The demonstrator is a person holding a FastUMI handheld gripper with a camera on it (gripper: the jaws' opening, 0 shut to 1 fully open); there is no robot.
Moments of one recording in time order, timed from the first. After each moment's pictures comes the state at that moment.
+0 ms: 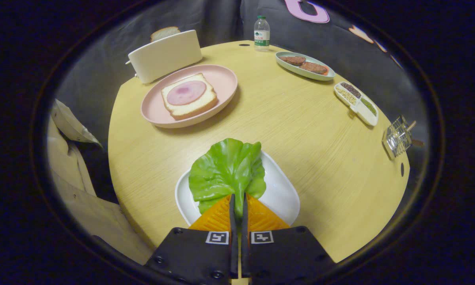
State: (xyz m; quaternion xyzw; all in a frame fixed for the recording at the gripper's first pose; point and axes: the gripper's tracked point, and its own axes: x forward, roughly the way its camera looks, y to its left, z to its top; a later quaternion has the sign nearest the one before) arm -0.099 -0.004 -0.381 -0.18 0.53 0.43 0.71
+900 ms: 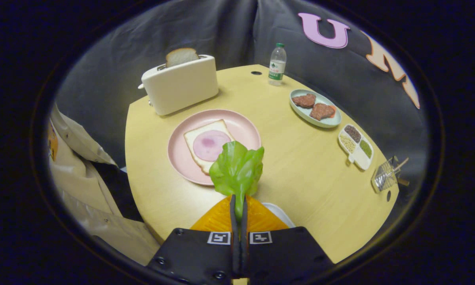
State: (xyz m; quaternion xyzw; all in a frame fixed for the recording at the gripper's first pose) arm -0.073 0.092 -0.294 -0.18 0.46 0.44 0.75
